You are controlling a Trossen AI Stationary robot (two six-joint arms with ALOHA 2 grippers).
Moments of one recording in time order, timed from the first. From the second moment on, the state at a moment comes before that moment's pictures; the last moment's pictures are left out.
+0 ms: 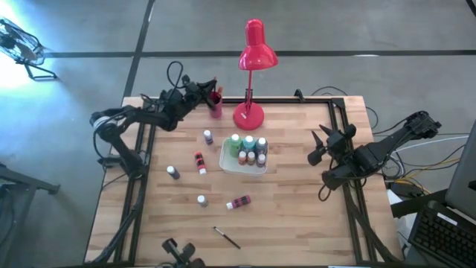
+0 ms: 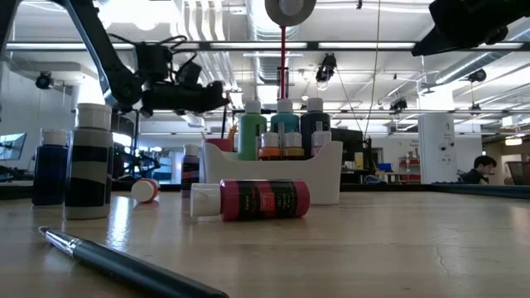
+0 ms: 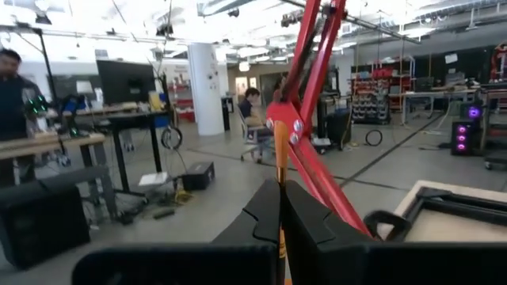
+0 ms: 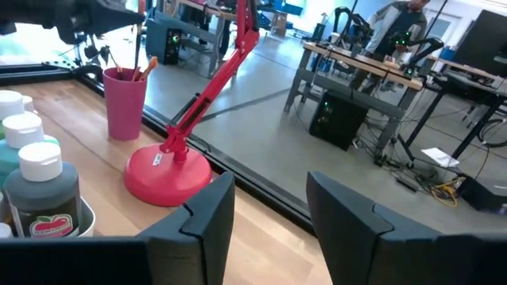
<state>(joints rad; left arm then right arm) 0.75 1.62 0.63 1.22 0.01 0.09 0.50 0.94 0.76 -1.19 1.39 1.15</state>
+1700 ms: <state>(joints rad) 0.76 1.67 0.65 1.07 0.02 0.00 0.50 0.94 0.76 -1.19 1.38 1.14</state>
